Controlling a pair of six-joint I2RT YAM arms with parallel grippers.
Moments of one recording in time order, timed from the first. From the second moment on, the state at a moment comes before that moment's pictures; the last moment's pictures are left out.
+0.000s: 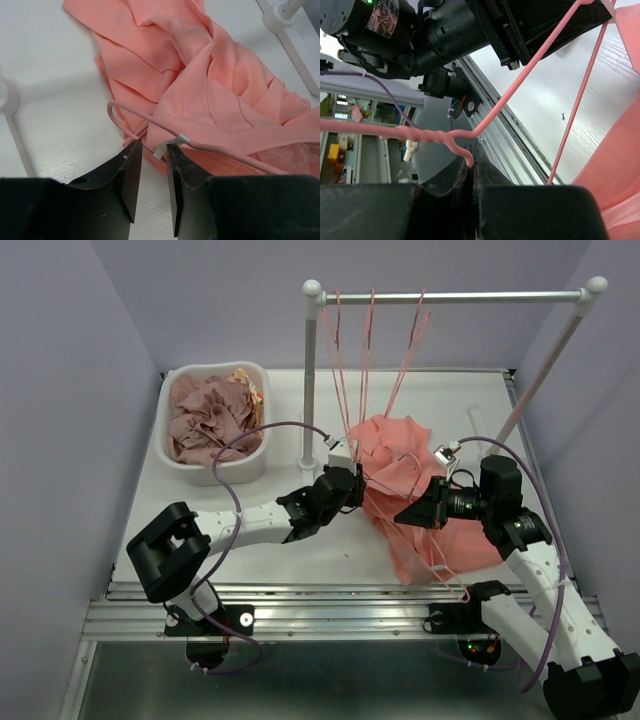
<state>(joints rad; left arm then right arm) -1.01 1.54 0.89 0.24 -0.41 -0.51 0.21 0.76 0.68 -0.40 -1.03 0.55</state>
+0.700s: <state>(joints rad) -1.00 1.57 0.95 0.17 -0.60 -0.57 0.21 0.77 0.72 -0.54 -1.03 0.44</state>
